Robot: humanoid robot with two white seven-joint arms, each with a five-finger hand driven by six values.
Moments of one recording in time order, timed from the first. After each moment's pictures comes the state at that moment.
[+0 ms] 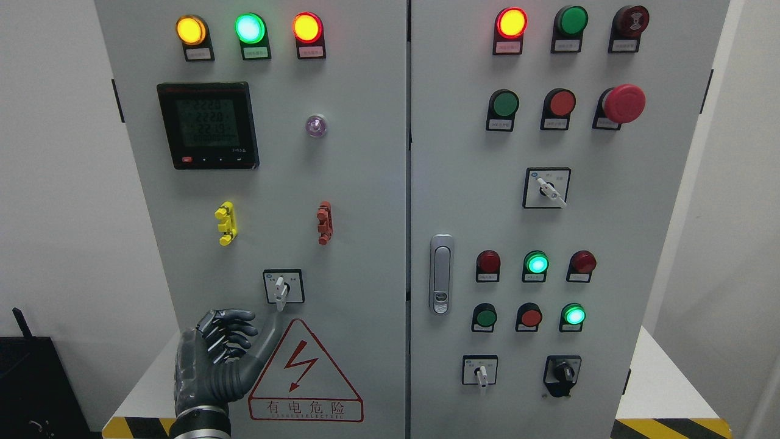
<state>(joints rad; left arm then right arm) -0.31 -0.13 0.00 -2.02 -0.19 0.53 0.23 0.09 0.12 0.08 -0.13 0.00 0.02 -0.08</state>
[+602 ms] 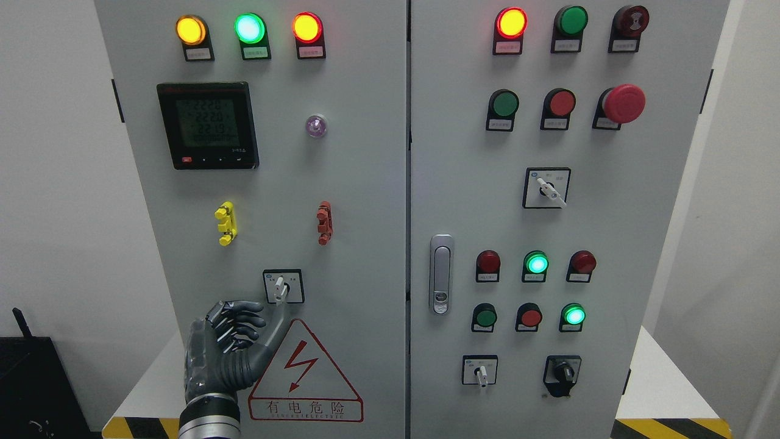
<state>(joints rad) -0.34 -0.14 -0.02 -2.00 -0.20 0.57 0.25 0.09 0.12 0.08 -0.13 0.00 0.02 -0.08</state>
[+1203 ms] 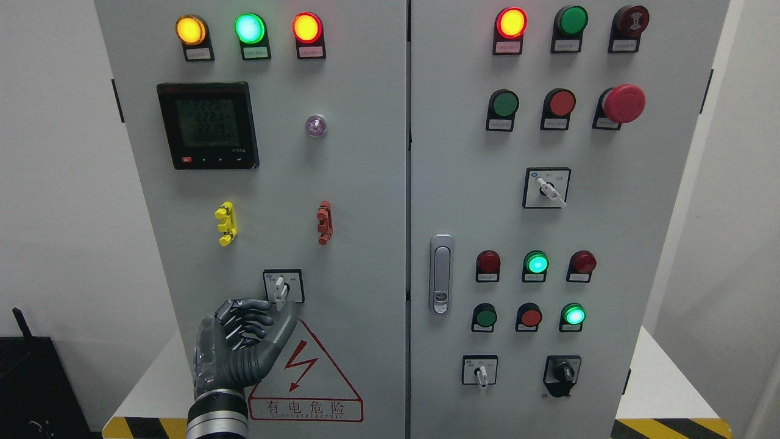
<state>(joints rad) -0.36 -0.15 -0.03 -1.98 -0.20 0.58 0.25 0.09 0.12 0.08 -0.13 0.00 0.02 -0.08</state>
